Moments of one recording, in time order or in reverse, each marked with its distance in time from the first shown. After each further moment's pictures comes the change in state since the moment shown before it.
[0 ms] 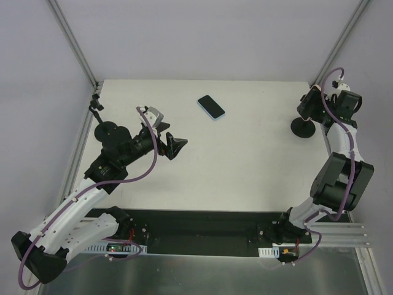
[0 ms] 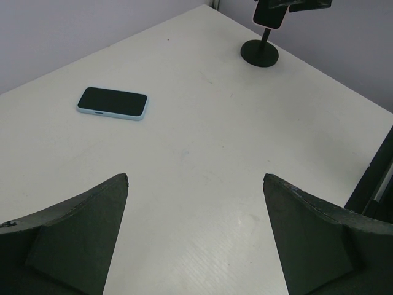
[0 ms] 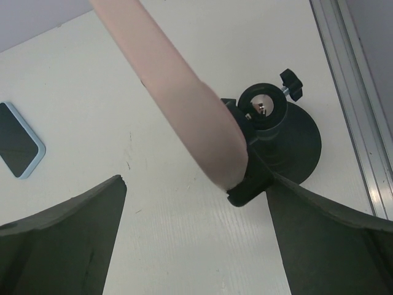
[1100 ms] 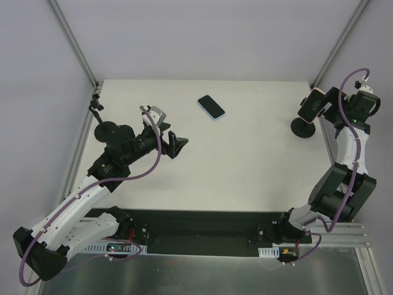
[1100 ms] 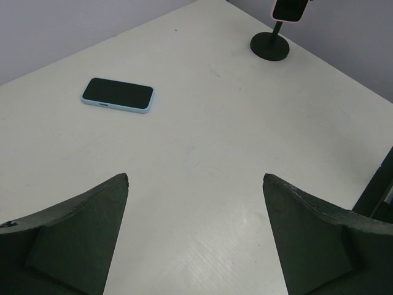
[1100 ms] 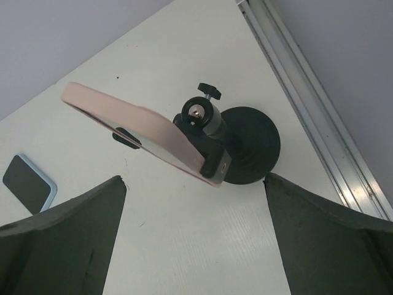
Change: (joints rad) left arm -0.013 0.032 0.000 0.000 -0.049 0.006; right arm -0.088 -0.133 -0.009 -0.046 0.086 0.120
